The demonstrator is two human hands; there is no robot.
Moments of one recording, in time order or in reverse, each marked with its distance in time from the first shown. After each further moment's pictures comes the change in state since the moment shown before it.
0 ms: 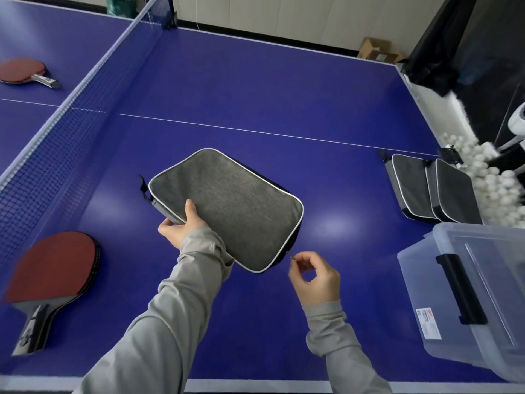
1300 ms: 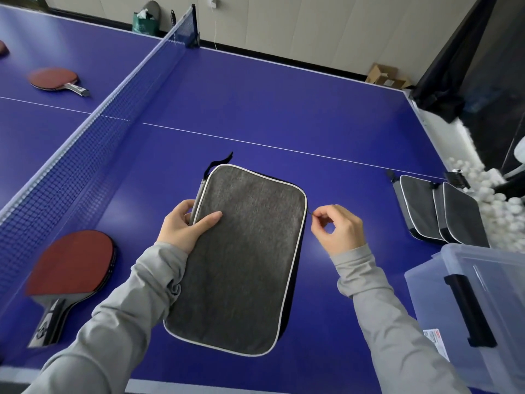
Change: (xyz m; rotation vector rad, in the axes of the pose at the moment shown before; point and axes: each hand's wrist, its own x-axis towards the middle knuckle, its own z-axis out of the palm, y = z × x) left_hand 0.032 0.051 -0.062 0.344 -0.799 0.340; right_hand 0.103 -0.031 -0.015 -0.186 -0.003 -0.490
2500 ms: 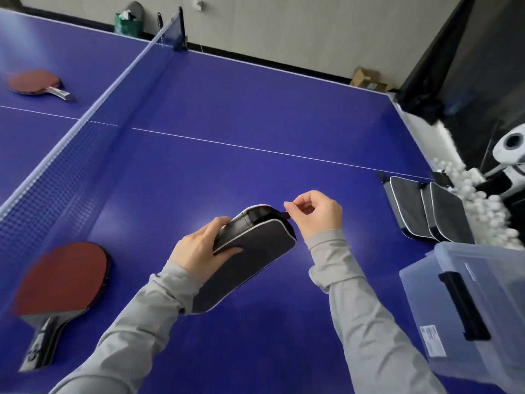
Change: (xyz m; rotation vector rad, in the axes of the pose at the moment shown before) left_hand -0.009 -0.013 0.003 0.792 -0.148 0.527; right_hand 0.037 -0.057 0.022 0.186 -0.128 0.598
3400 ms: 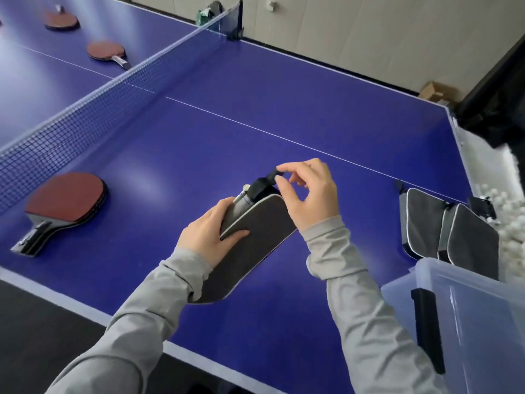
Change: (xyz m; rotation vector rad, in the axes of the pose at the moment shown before) left_hand -0.039 0.119 0.108 0.032 0.153 -0.314; right_hand 0.005 0.062 -0.097 0.155 -0.137 -0.535
